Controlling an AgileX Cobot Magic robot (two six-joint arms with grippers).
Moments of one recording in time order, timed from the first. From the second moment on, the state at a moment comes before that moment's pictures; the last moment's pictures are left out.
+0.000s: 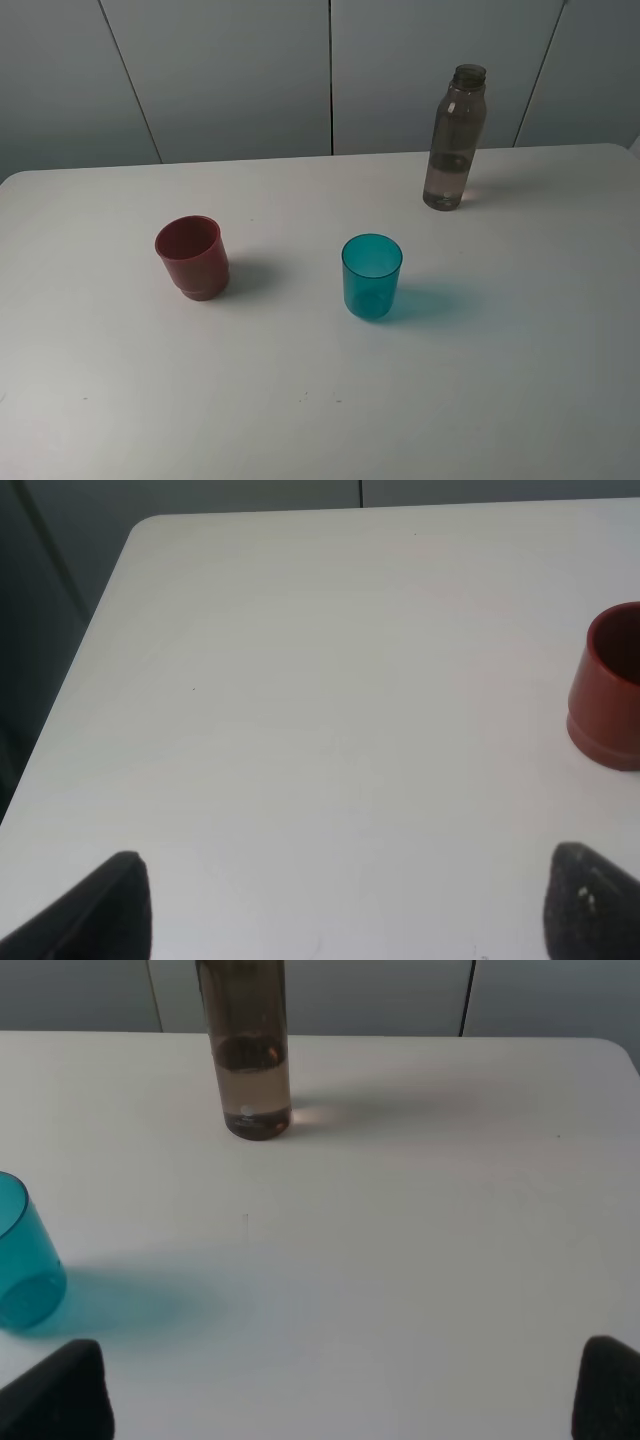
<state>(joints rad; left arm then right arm) 0.07 0.00 -0.51 0.05 1.09 0.00 -0.08 0.00 -0.51 0.12 1.10 -0.12</state>
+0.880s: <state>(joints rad) 0.07 0.00 -0.51 0.05 1.09 0.00 -0.08 0.00 -0.51 0.12 1.10 -0.12</state>
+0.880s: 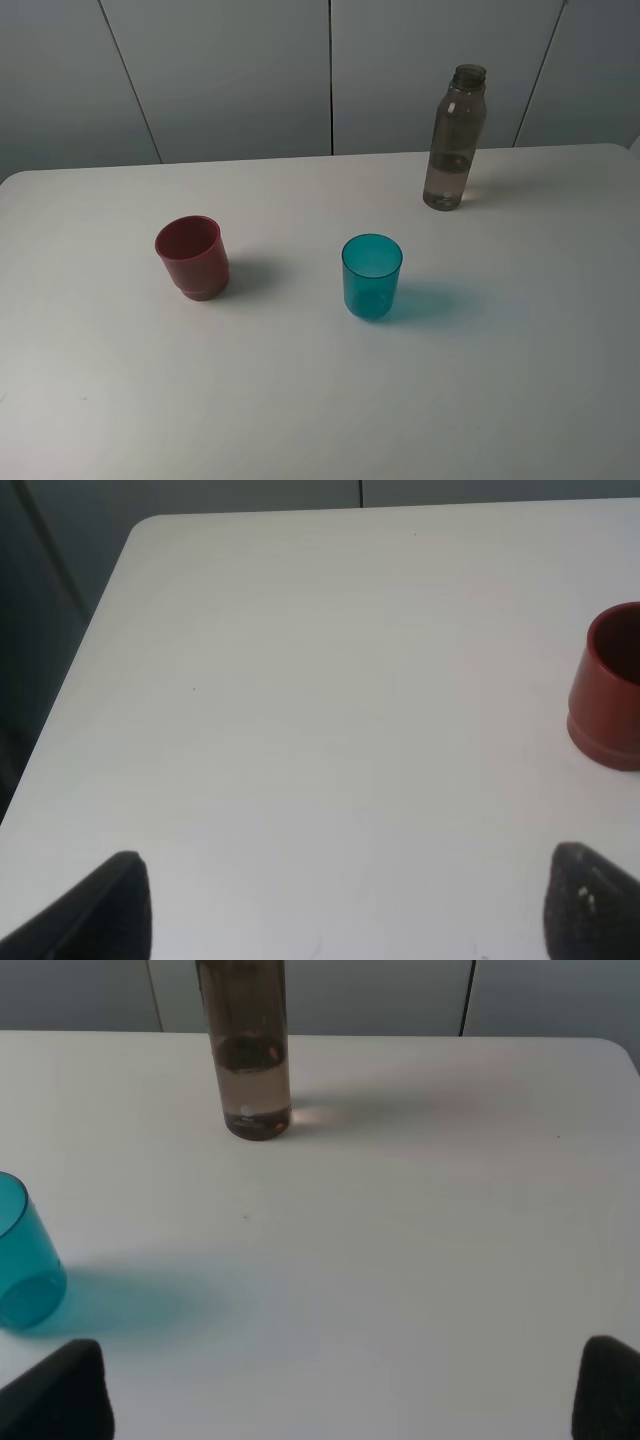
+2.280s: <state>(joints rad) 0.07 0.00 -0.51 0.05 1.09 0.00 -0.08 0.58 -0.73 0.15 0.67 -0.12</state>
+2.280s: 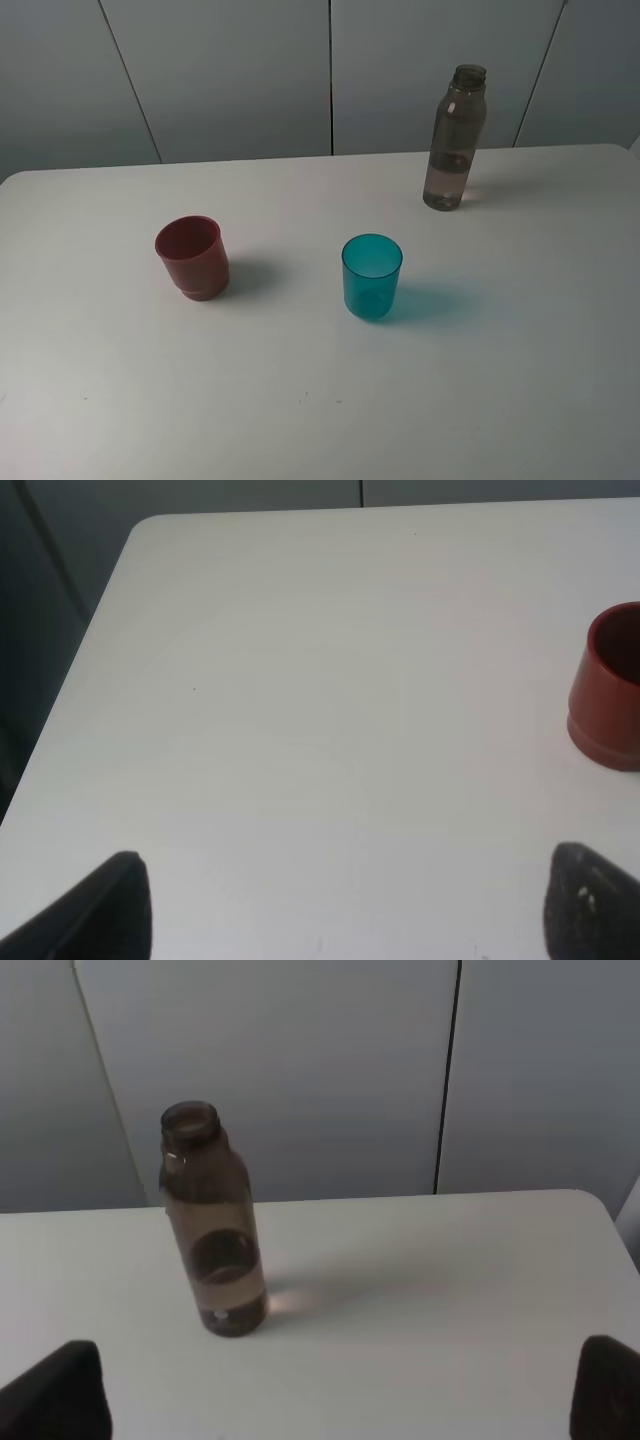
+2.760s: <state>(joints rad) 0.07 0.00 -0.51 0.05 1.09 0.00 0.24 1.04 -0.73 0.14 0.42 -0.21</state>
